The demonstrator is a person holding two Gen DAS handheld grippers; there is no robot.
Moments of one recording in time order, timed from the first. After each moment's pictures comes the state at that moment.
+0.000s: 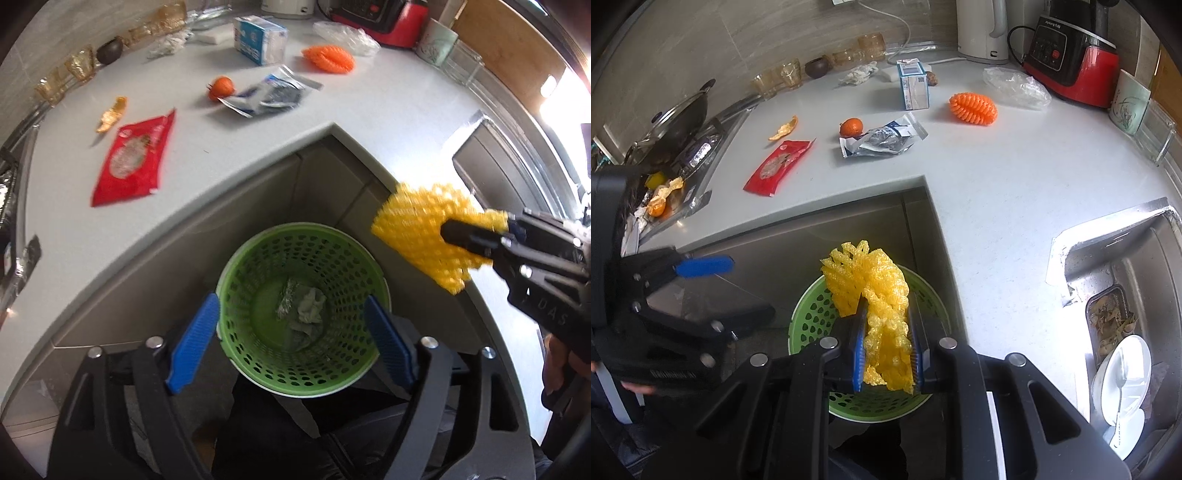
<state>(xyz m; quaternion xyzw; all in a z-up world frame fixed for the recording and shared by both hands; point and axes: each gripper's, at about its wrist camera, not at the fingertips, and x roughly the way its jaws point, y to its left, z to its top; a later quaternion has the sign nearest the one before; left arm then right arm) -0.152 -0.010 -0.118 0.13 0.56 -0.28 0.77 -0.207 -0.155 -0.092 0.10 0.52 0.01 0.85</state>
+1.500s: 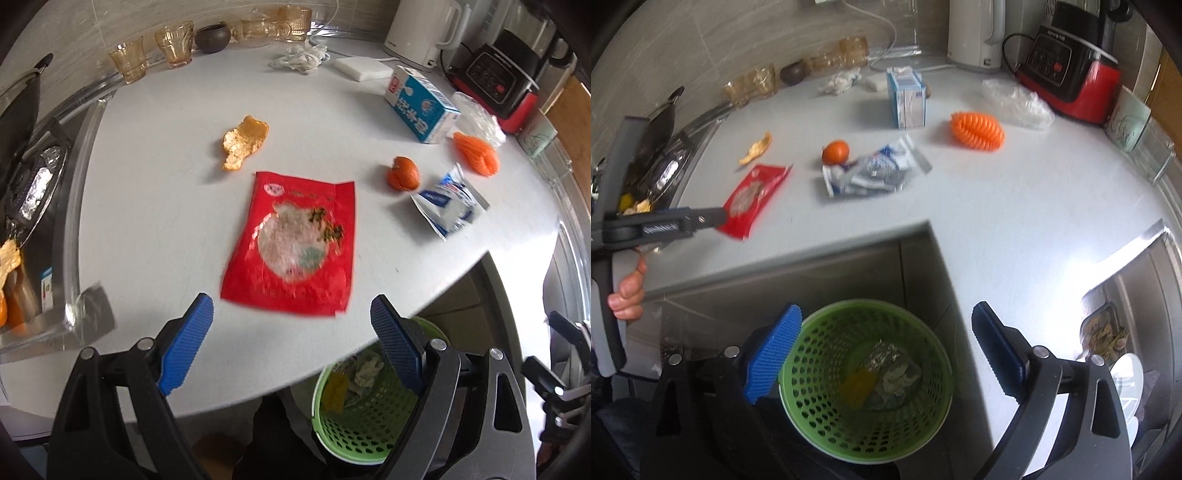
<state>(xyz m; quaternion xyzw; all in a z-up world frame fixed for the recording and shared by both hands) 0.004 0.060 -0.127 0.07 0.55 -0.17 0.81 -0.135 -0.138 -0.097 0.08 0.52 -0.05 0.85</state>
